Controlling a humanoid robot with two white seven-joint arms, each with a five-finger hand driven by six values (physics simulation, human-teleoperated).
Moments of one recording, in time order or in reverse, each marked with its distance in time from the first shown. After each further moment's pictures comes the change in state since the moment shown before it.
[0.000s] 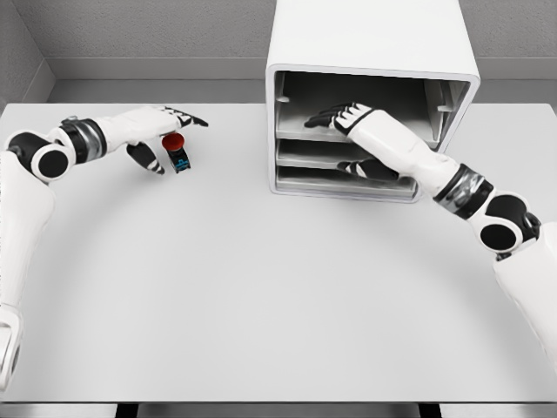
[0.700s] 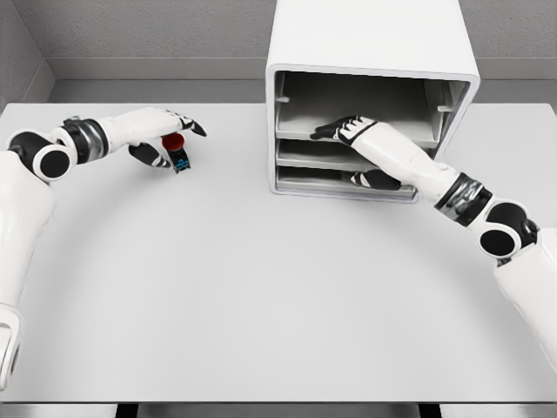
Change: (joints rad) left arm 0.000 0.008 -0.012 -0.017 0.001 0.000 0.000; right arm 0.014 -0.010 0.012 0.037 0.008 0.000 0.000
